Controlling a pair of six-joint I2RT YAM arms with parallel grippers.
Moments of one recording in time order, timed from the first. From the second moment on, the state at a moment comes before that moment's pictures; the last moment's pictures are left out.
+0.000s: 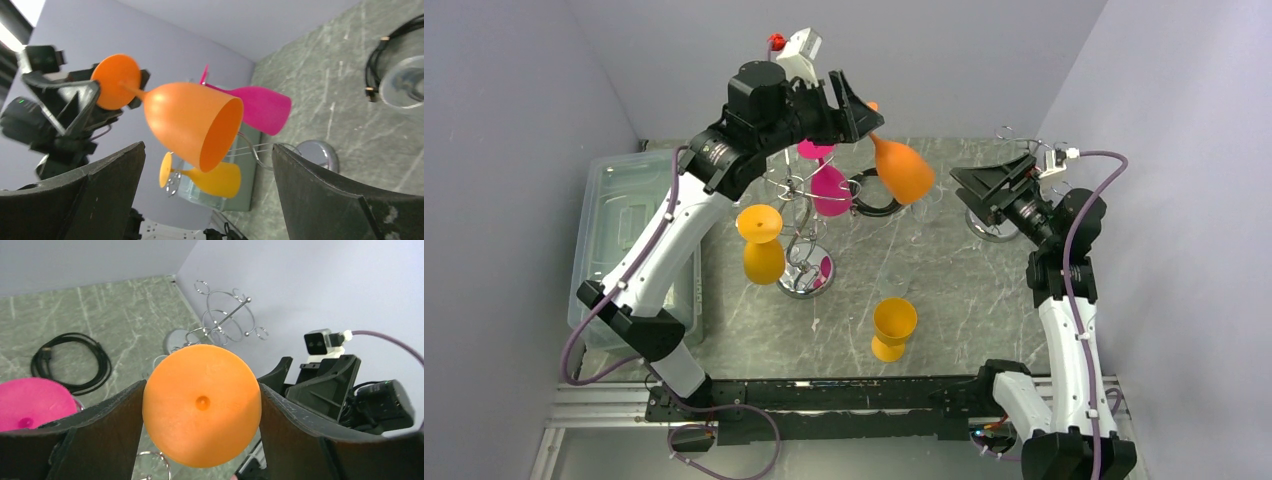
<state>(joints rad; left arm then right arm) -0.68 1.64 2.09 -0.58 0.15 -0.57 -0.13 0.86 0.92 -0.03 -0.74 1.13</state>
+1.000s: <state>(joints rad) -0.54 1.67 1.90 -0.26 0.41 -0.97 0.10 0.98 0.90 0.42 -0.64 1.37</state>
